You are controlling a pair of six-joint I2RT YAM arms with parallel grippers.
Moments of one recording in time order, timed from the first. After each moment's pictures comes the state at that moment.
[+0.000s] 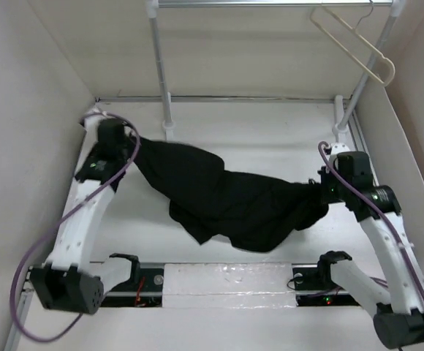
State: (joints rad) left arm -0.14 1.07 1.18 -0.56 -0.34 -0.73; right arm 0.19 0.81 1.04 -0.96 0.08 0.03
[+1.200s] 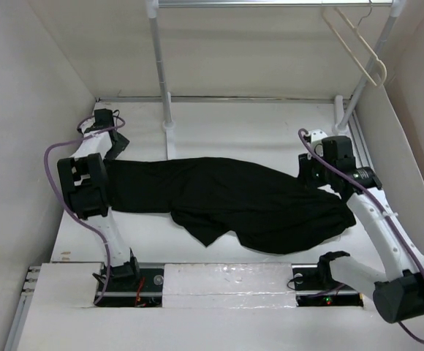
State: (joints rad) left arm 0.18 1.92 1.41 -0.55 -0.31 -0.75; right arm 0.22 1.04 1.02 -0.77 -0.09 -0.02
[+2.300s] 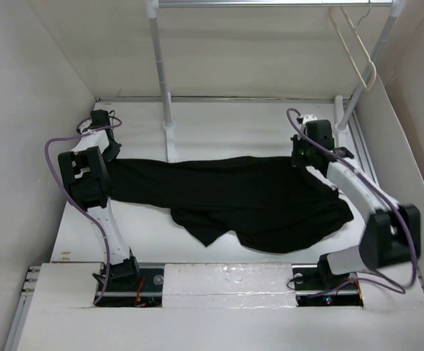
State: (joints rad) left arm 0.22 2.07 1.50 -0.51 -0.27 -0.69; right arm 0.17 1.47 1.04 -0.38 -0.03 0.11
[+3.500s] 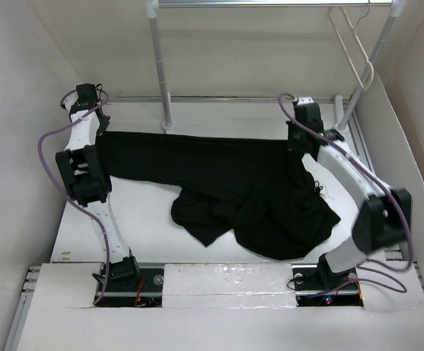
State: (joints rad) left arm 0.25 2.11 1.86 -0.66 -0.26 -0.77; right arm 0.27 1.49 1.26 -0.49 0.26 0.14
